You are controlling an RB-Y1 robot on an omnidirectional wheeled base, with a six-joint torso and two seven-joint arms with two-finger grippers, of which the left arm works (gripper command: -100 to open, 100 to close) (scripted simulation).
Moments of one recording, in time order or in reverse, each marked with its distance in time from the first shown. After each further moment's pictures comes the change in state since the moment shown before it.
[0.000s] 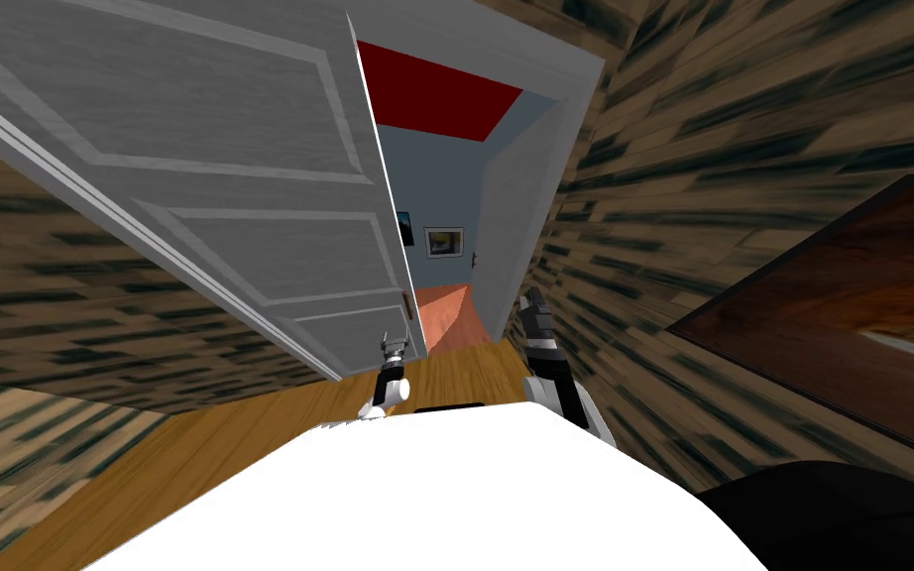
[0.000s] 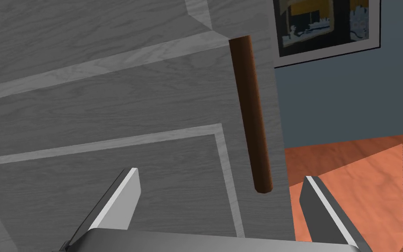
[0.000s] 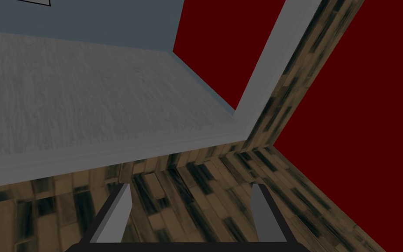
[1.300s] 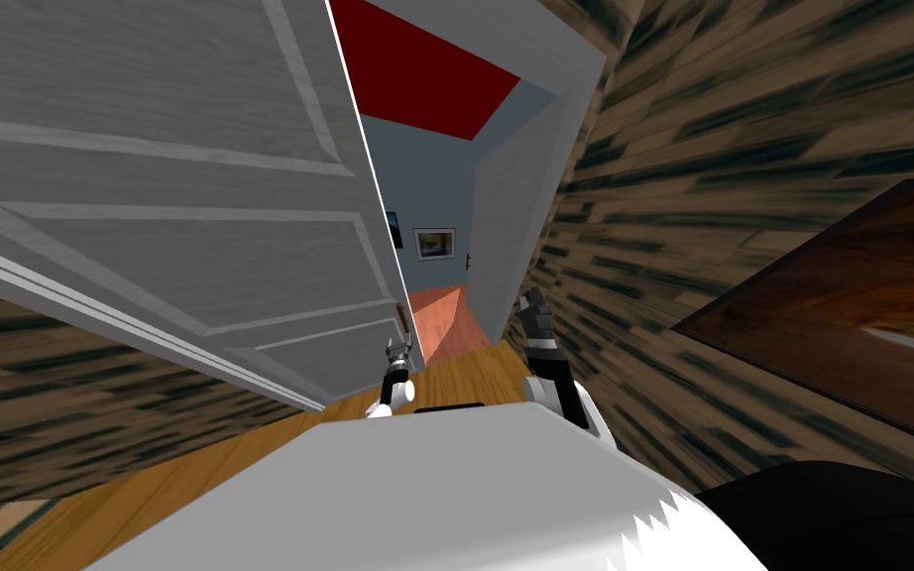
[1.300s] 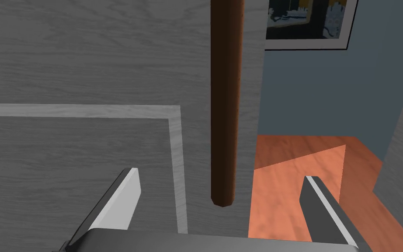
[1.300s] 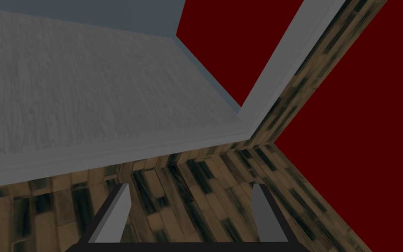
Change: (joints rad) arm -0.102 -0.027 -0.025 0.245 0.072 -0.060 0.205
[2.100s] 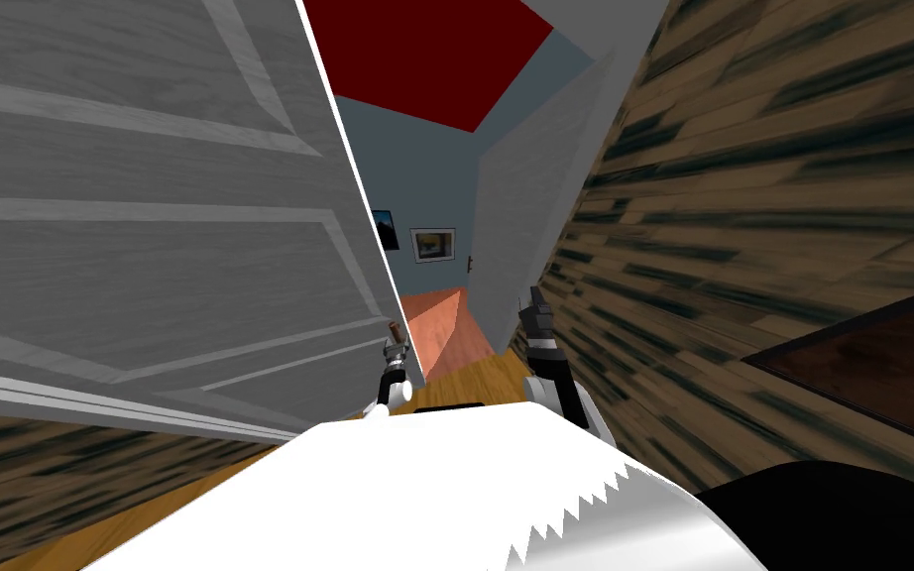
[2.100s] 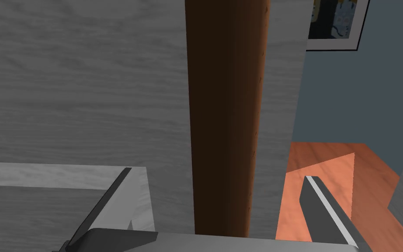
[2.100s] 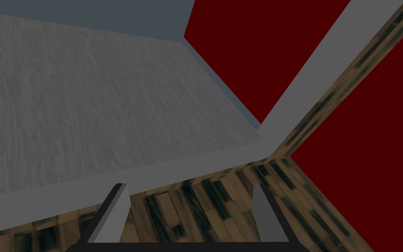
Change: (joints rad) arm -0.008 0.017 0.008 0.018 0.008 -0.005 0.016
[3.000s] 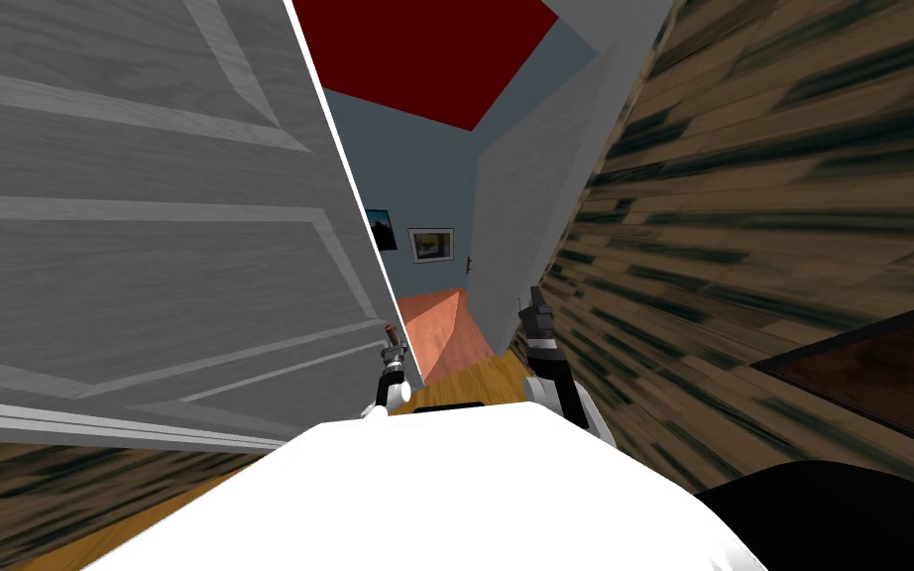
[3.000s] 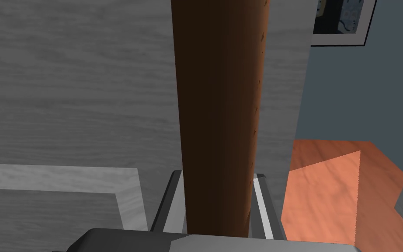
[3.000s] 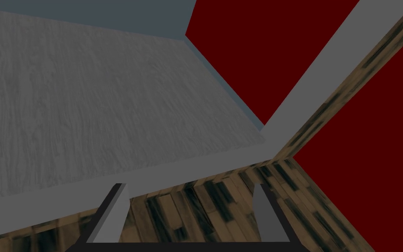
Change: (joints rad) arm 0.005 0.003 0.018 0.009 0.005 0.001 -0.004
